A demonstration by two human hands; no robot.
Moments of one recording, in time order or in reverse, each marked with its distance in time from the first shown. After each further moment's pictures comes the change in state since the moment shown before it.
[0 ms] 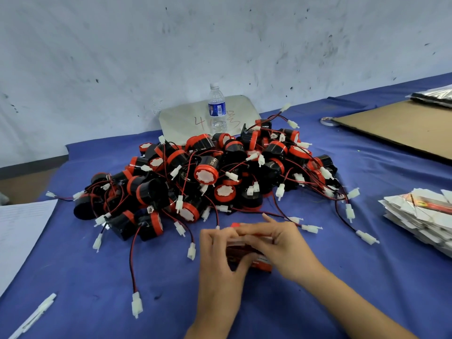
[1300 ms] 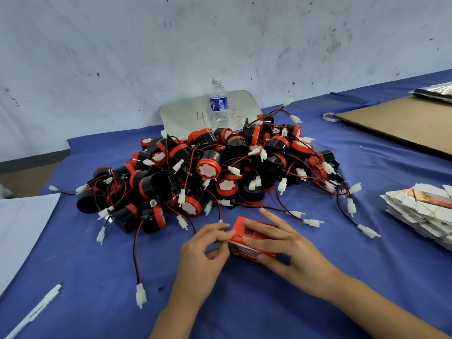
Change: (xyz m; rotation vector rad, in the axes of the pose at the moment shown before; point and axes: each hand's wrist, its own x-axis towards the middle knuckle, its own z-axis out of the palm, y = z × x) left_hand 0.012 -0.020 -0.036 -0.127 -0.148 -0.052; right_hand -0.025 0.032 -0.015 -0.430 -0.148 -0.262
